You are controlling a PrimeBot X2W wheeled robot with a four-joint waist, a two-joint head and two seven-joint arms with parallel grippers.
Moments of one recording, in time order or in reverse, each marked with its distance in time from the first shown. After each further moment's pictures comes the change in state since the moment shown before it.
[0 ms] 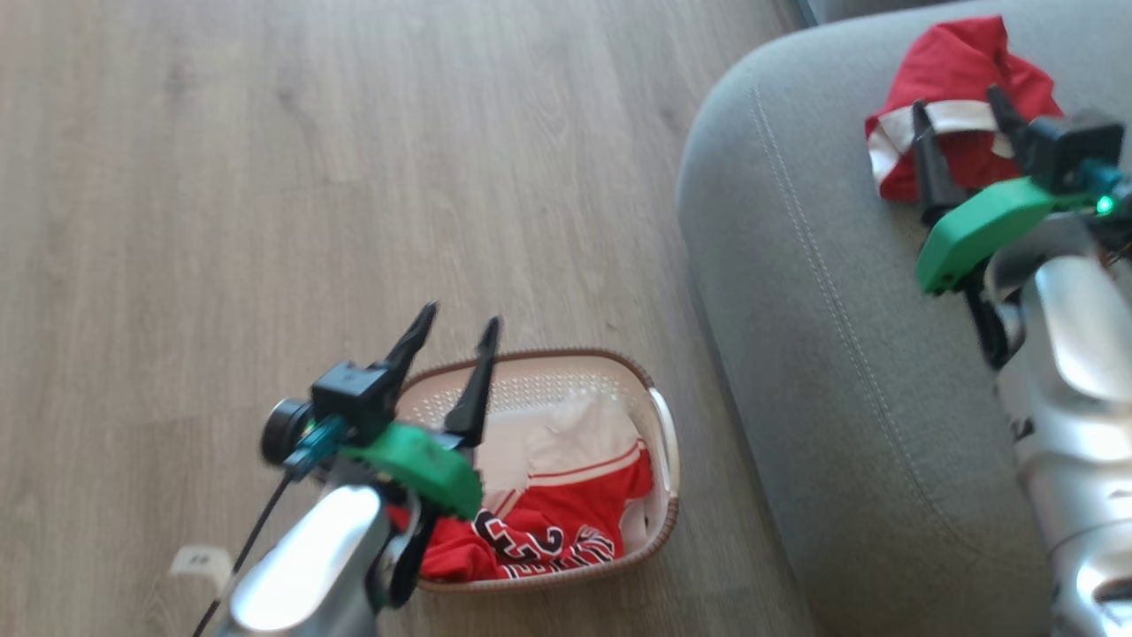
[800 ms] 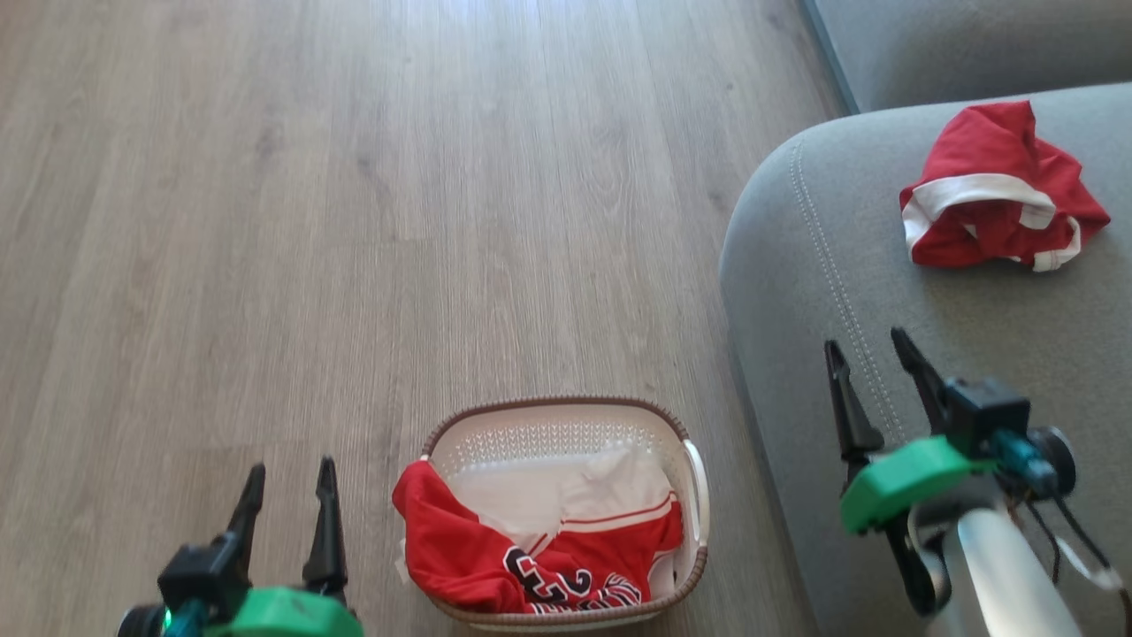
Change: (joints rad) left arm 0.444 0.071 0.332 -0.222 0.089 0.122 0.000; right arm 0.549 0.148 -0.046 -0.416 0.001 0.000 0.002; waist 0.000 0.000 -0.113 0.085
